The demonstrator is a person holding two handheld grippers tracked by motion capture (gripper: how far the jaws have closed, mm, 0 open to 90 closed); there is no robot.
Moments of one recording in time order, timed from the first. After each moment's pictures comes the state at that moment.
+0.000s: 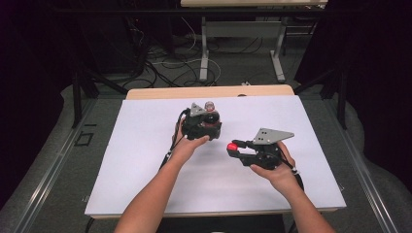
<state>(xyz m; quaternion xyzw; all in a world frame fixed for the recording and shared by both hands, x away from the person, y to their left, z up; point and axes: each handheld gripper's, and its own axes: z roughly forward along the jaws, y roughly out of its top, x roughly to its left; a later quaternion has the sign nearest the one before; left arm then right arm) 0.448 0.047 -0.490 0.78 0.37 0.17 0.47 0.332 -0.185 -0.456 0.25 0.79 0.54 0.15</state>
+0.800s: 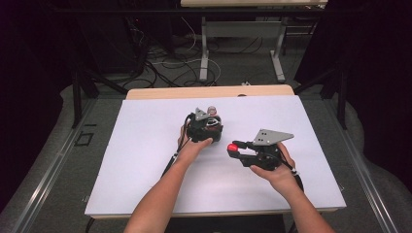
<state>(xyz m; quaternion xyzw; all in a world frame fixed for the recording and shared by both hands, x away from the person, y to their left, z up) 0.461 0.037 -0.528 0.78 0.38 0.17 0.46 0.332 -0.186 -0.459 0.25 0.79 0.53 0.15</state>
